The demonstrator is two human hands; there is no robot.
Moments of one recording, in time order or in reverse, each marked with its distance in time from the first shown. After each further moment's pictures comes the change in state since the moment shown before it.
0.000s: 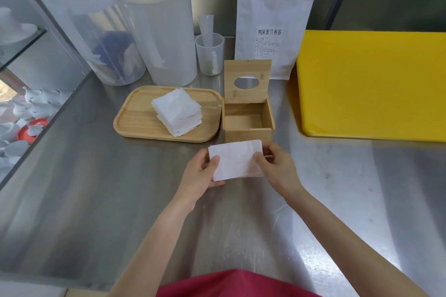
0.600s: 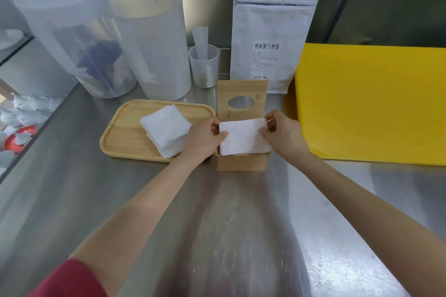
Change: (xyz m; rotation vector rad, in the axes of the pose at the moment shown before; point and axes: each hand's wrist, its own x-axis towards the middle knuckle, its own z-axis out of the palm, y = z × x) left_hand 0.101 0.079 0.020 0.604 0.092 0.239; right_hand 0.108 -0.042 -0.041 -0.374 0.038 -0.135
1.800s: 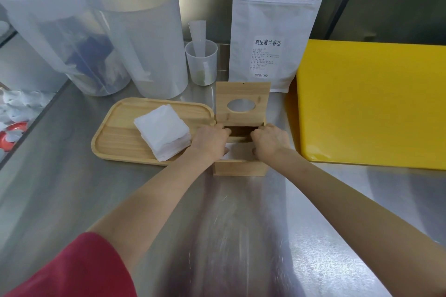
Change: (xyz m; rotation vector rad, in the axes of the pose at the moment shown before) left_hand 0.033 -0.002 0.021 0.929 -0.261 0.316; right_hand 0.025 -0.005 0.032 -0.860 -0.288 -0.114
